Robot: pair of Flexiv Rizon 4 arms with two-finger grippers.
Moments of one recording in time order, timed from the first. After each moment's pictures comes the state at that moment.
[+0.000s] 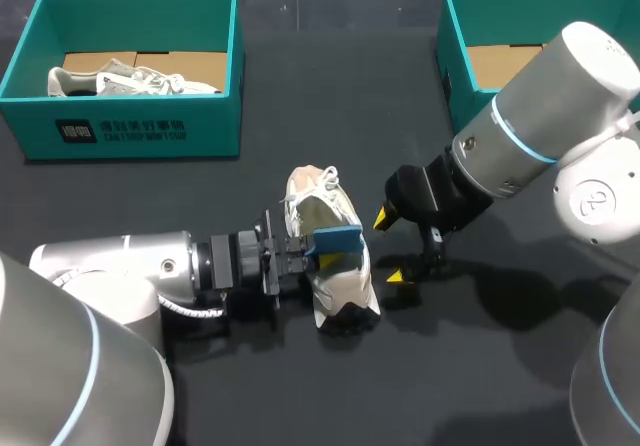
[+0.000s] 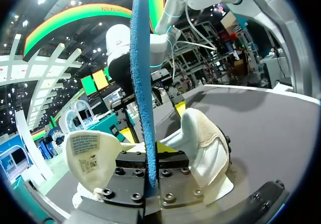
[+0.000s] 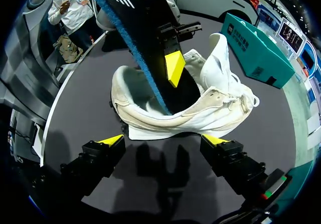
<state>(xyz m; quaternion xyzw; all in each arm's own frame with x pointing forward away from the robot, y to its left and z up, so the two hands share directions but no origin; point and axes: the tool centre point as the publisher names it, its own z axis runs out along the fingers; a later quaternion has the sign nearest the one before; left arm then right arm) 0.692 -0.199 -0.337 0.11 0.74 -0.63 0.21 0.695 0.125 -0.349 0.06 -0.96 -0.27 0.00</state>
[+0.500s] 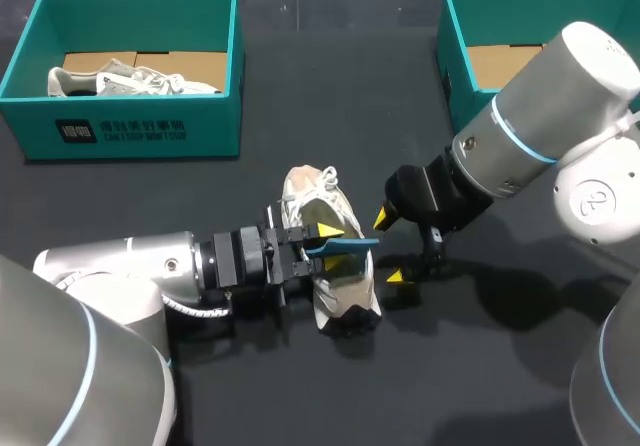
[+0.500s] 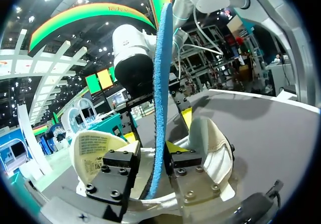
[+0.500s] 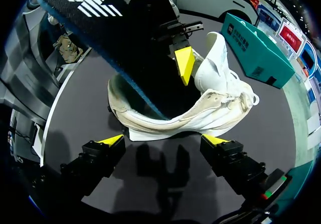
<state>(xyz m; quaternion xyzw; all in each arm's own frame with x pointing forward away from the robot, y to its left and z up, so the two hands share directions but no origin) 0.692 -0.205 -0.326 0.08 0.73 -0.65 0.21 0.695 0.125 -0.349 0.06 -0.96 -0.27 0.00</state>
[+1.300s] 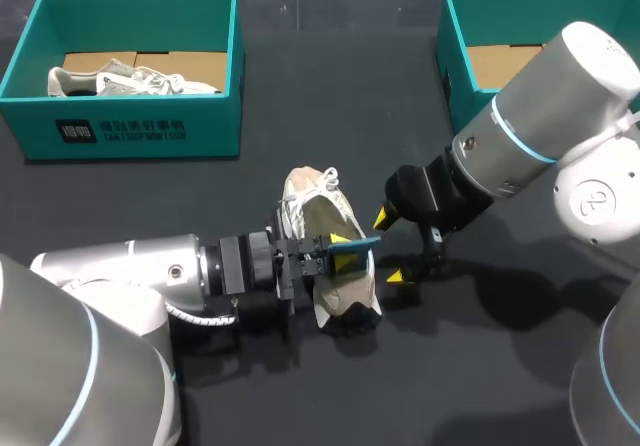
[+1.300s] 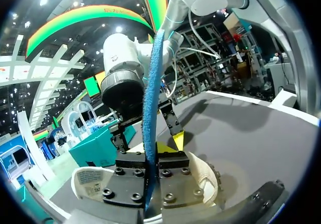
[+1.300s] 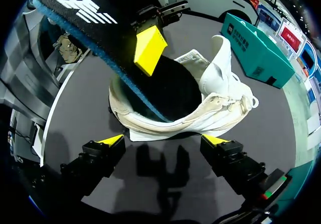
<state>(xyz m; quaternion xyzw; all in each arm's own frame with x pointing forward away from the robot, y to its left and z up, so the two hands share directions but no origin) 0.666 -0.218 -0.298 0.10 0.73 -0.64 0.22 0.695 0.125 -0.349 0.06 -0.96 -0.27 0.00</state>
